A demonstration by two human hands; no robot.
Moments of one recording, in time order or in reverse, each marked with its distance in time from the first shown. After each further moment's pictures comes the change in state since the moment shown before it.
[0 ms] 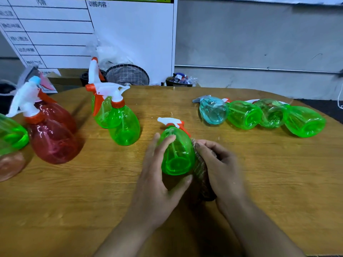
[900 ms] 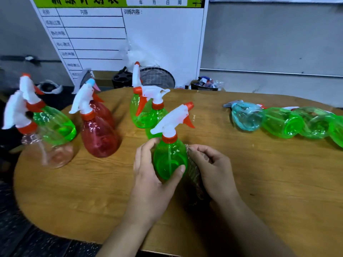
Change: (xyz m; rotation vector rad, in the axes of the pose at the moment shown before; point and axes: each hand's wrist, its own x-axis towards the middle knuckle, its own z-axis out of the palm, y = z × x) left_hand -0.006 -0.032 -0.059 0.059 0.300 -0.096; right_hand 0.005 0.040 0.063 -0.148 -0.200 -0.082
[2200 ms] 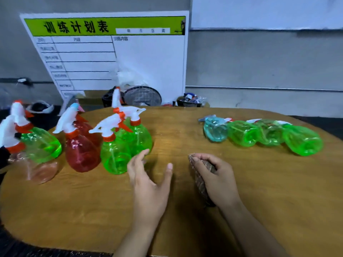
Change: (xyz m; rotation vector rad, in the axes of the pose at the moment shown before) left_hand -0.010 0.049 0.052 -0.013 0.225 -0.089; right_hand -0.013 -0.040 -0.074 -0.208 0.065 -0.133
